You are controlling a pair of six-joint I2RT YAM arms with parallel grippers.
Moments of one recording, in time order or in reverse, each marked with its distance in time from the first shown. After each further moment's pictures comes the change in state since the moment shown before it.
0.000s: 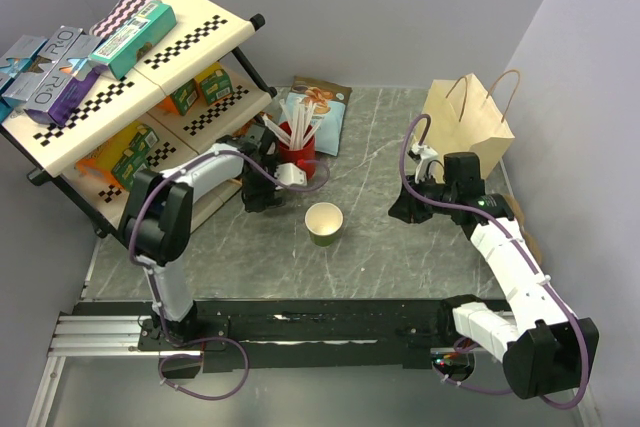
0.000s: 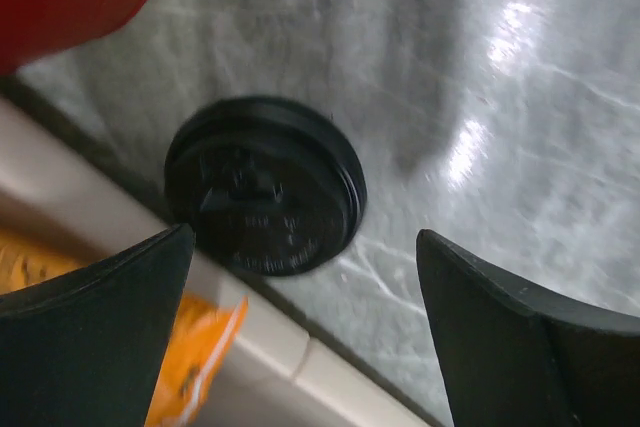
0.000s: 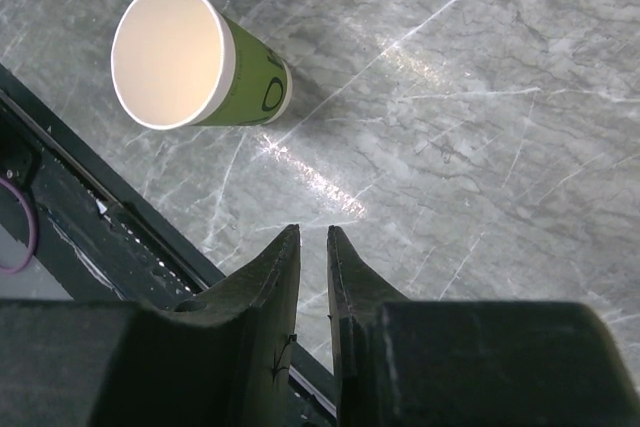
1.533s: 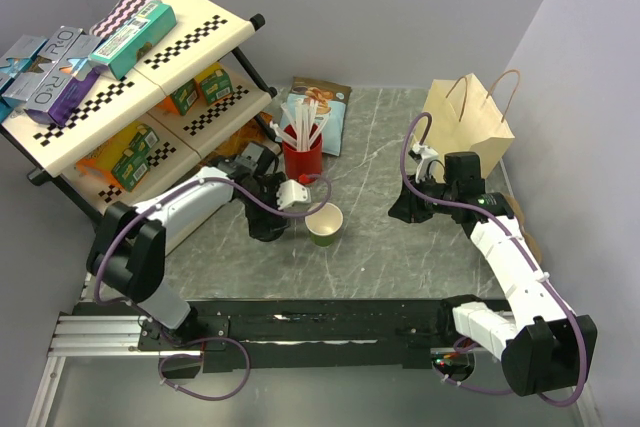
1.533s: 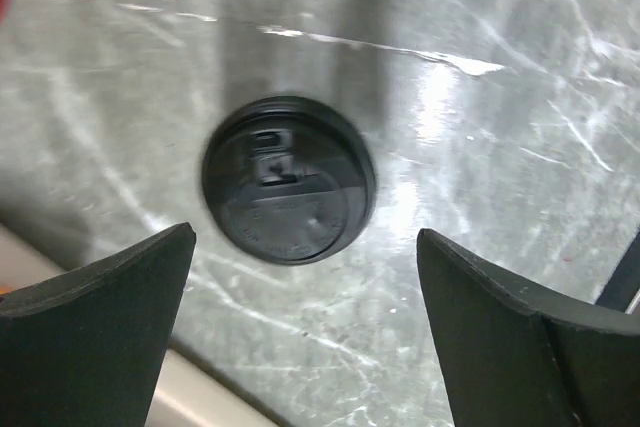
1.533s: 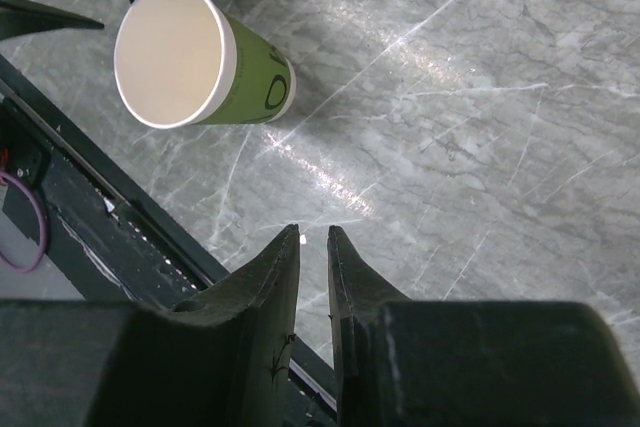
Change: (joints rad) left arm -0.100 -0.244 -0.214 -0.010 0.163 -0.157; right arm -0.017 0.014 0.000 -0.004 -0.023 0.002
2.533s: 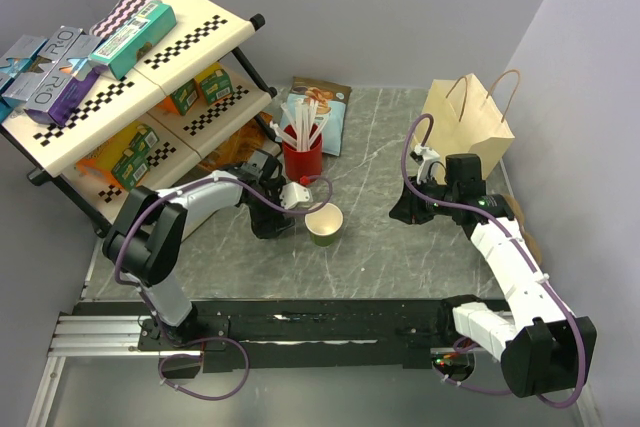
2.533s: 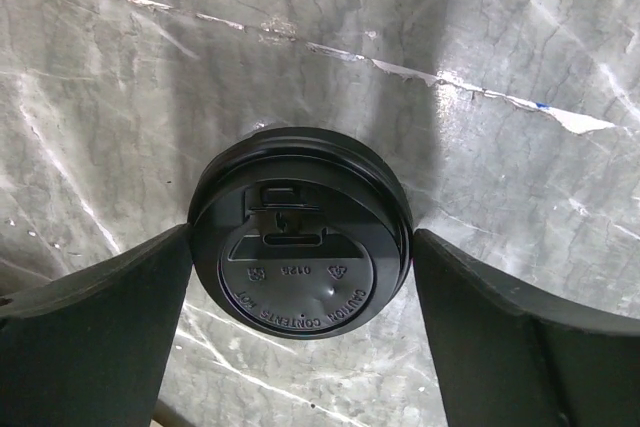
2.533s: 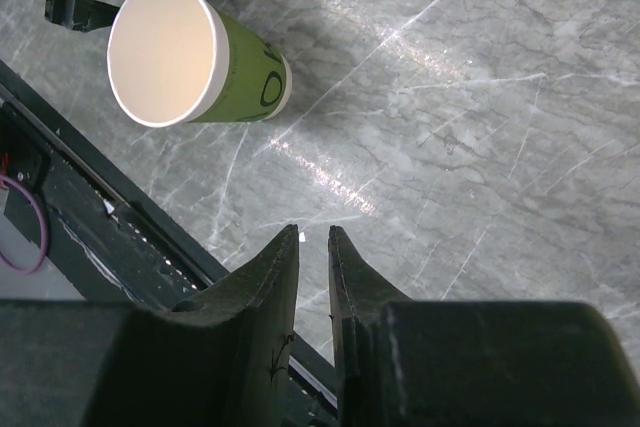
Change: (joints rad) left arm 0.011 0.112 -0.071 0.213 -0.046 -0.079; right arm -0.011 -0.008 -0.016 0.002 0.000 0.010
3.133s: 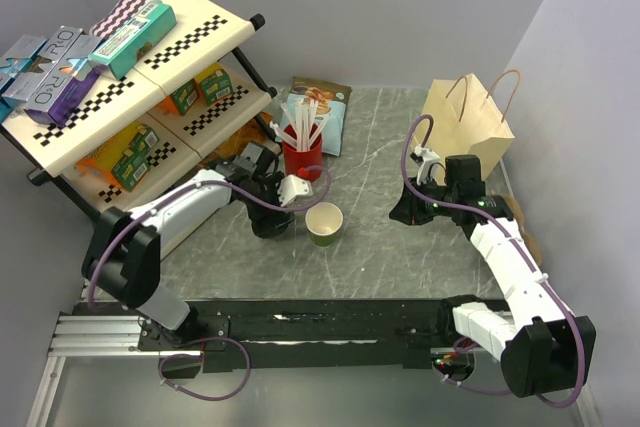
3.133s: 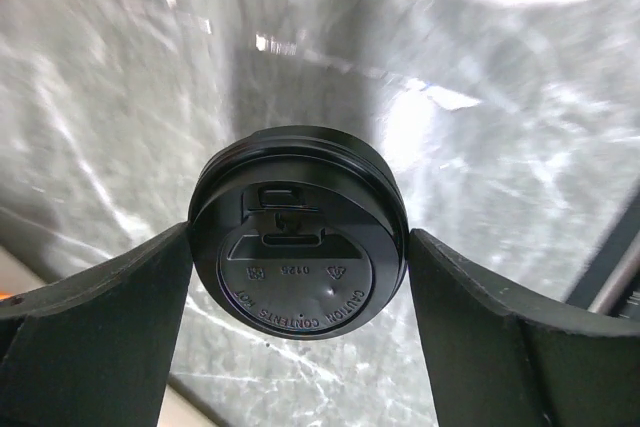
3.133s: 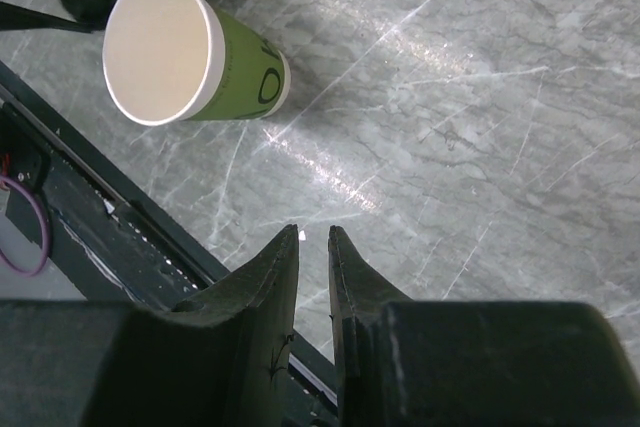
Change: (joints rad) left arm -0.017 -0.143 0.039 -0.161 0.055 -0.070; right arm -0.002 0.000 -0.009 0.004 0.000 0.007
